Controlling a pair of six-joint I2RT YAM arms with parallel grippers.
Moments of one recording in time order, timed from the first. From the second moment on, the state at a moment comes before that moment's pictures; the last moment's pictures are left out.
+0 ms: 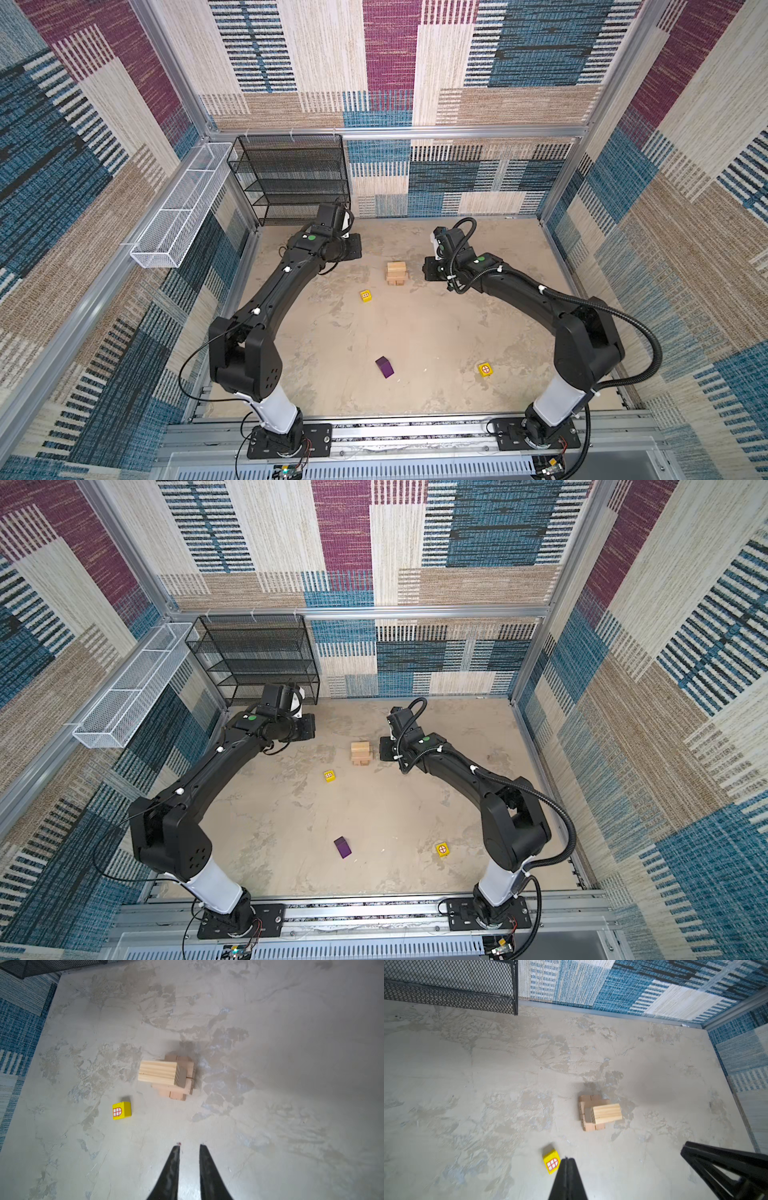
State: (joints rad) left arm -0.32 1.64 1.53 -0.71 0.05 -0.32; right arm 0.54 1.67 1.29 -0.44 -0.02 0.46
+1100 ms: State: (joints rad) left arm -0.65 1.13 1.18 -0.76 0.16 -0.04; right arm 0.68 0.97 0.63 -0.84 0.10 1.01
